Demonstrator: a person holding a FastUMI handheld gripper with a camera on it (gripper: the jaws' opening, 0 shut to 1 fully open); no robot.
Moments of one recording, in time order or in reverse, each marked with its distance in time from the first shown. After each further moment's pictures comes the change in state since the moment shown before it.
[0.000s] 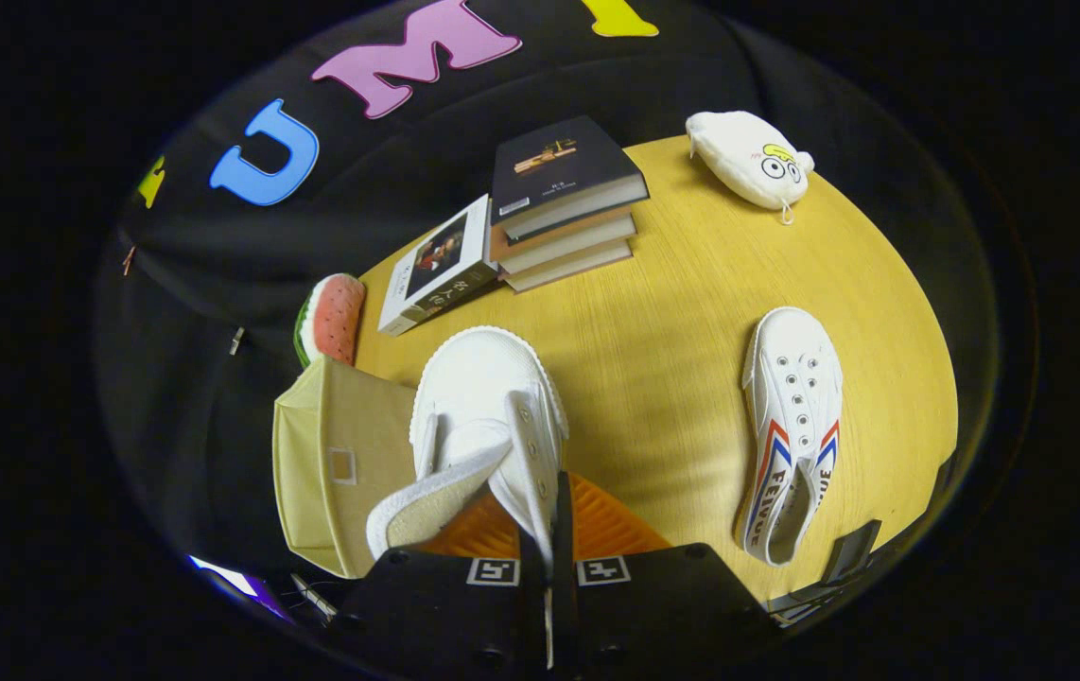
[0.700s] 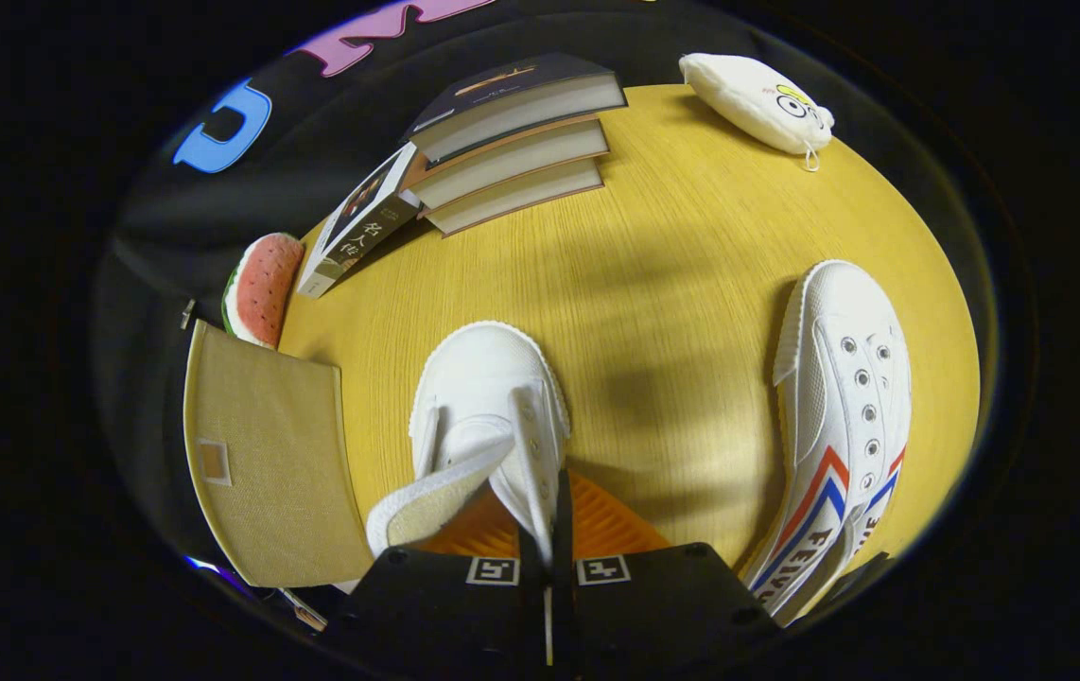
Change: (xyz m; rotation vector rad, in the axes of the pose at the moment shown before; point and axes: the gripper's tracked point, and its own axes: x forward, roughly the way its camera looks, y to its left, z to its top) arm 0.108 -0.076 -0.038 -0.022 0.124 -0.103
